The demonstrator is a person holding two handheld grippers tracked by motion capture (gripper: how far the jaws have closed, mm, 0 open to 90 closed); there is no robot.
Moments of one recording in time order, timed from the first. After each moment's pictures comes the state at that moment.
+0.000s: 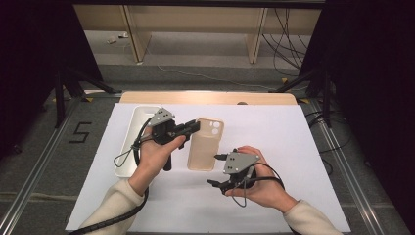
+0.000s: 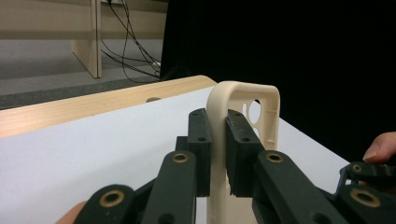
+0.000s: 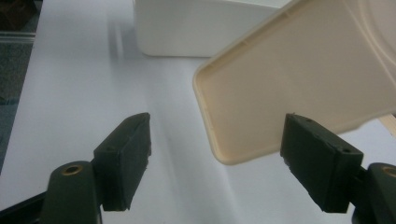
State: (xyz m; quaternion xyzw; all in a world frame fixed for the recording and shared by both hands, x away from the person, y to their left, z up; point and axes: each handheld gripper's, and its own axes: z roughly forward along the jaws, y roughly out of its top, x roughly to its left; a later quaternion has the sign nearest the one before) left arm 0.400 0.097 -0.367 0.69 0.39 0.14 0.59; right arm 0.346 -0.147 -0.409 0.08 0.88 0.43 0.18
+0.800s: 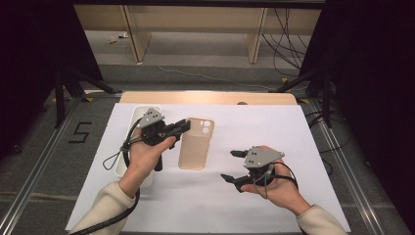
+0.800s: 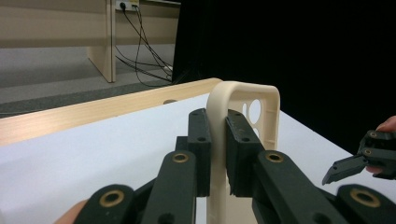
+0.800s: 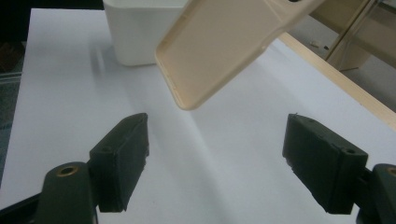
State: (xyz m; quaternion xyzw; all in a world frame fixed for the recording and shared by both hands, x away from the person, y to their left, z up) left arm 0.394 0.120 -0.365 0.69 0.40 0.16 0.59; right arm 0.349 -0.188 -0.409 0.15 0.85 0.47 0.17
